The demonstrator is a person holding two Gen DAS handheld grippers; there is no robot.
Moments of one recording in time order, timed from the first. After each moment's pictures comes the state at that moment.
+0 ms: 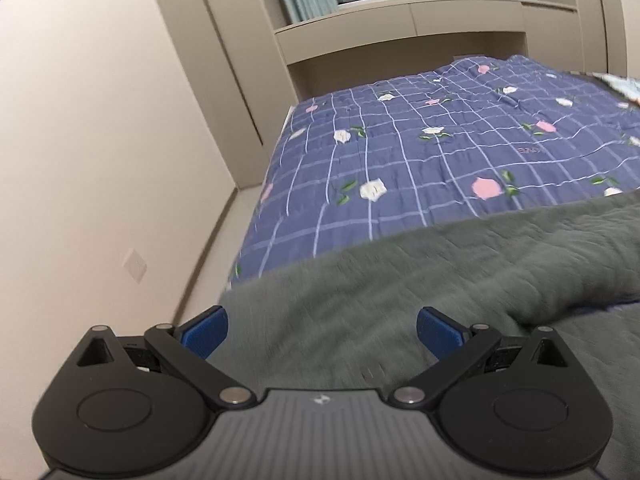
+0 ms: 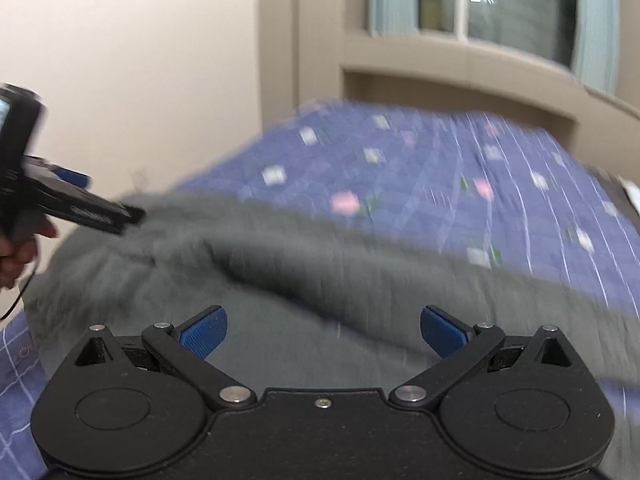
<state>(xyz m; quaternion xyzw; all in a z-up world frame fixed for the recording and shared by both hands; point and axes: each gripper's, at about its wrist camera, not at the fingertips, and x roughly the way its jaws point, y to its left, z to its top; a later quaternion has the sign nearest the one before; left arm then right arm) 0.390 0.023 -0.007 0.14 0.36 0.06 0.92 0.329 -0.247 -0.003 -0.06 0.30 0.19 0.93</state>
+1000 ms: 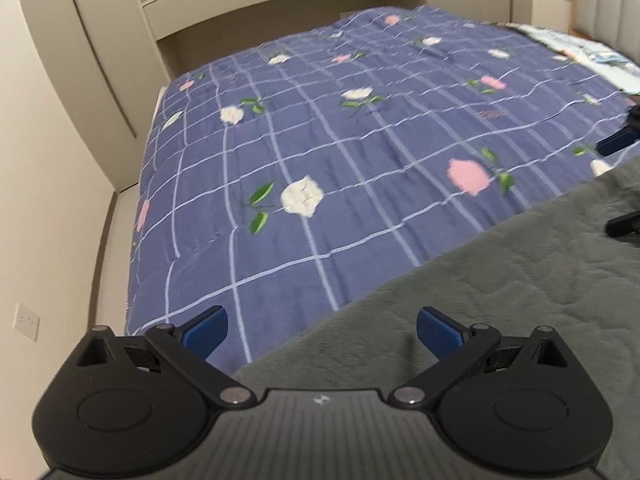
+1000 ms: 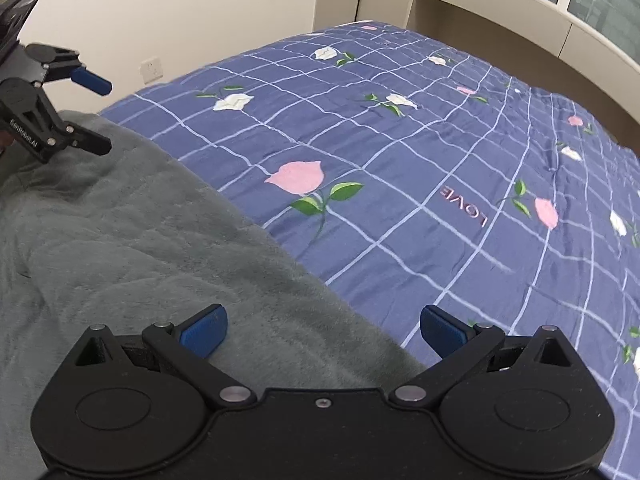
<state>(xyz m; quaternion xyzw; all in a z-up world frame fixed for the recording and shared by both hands) 0.553 0.054 -0.063 0.16 0.43 -0.13 0.88 0.547 -0.246 -0.075 -0.20 0.43 0.25 0.85</state>
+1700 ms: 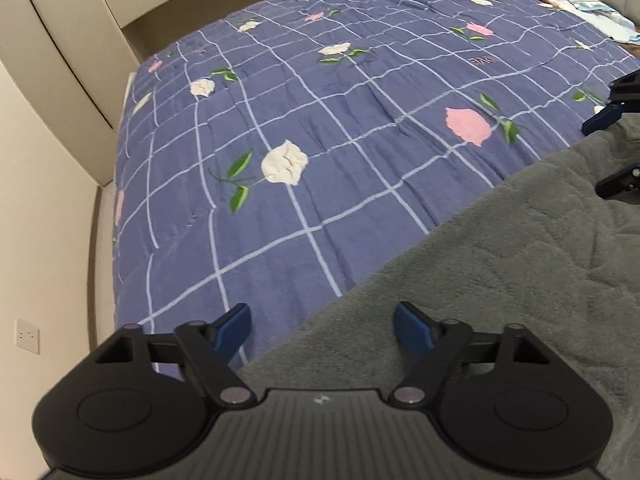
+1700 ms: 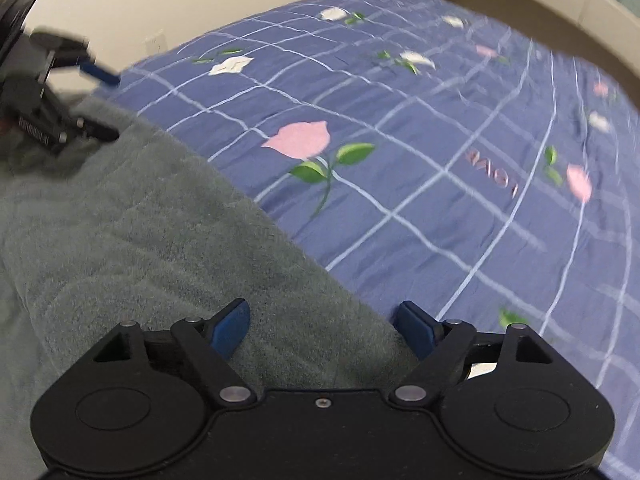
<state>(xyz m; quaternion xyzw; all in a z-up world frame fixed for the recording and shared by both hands) 0.568 0.047 -0.083 0.21 0.47 -0.16 0.84 0.575 -0.254 -0.103 -0.15 0.49 0.27 0.81</state>
